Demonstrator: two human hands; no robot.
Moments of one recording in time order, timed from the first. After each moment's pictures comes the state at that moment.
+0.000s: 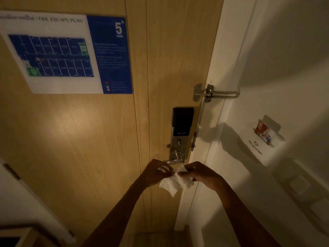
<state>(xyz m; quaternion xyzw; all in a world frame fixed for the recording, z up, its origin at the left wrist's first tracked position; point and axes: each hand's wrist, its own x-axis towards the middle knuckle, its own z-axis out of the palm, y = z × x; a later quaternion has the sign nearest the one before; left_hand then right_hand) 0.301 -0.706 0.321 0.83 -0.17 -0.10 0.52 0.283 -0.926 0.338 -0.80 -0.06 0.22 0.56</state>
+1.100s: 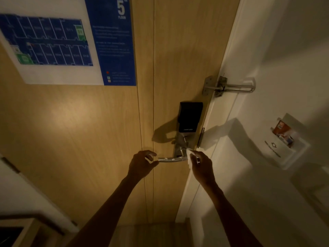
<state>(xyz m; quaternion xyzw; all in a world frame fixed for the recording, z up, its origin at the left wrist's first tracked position) 0.338 -0.659 0.290 0.91 -0.07 0.09 0.39 0.302 -0.897 0.305 -0.89 0.00 -0.20 0.42</state>
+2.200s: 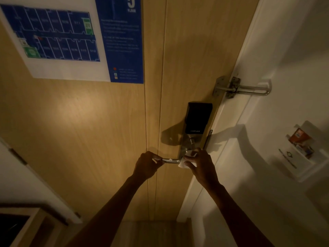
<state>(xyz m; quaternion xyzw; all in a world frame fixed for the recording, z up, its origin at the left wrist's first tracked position) 0.350 -0.659 0.263 0.91 -0.10 0.10 0.39 0.333 -0.902 0.283 -0.94 -0.14 -0.20 0.22</state>
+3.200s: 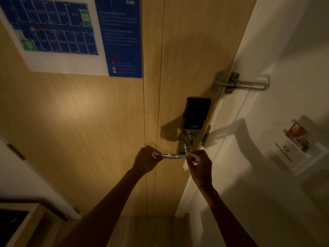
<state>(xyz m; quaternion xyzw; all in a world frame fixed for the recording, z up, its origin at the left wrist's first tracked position) 0.349 -0.661 0.272 0.92 -0.09 0.09 0.38 0.310 -0.885 0.277 -0.86 -0.04 -0.25 0.45</state>
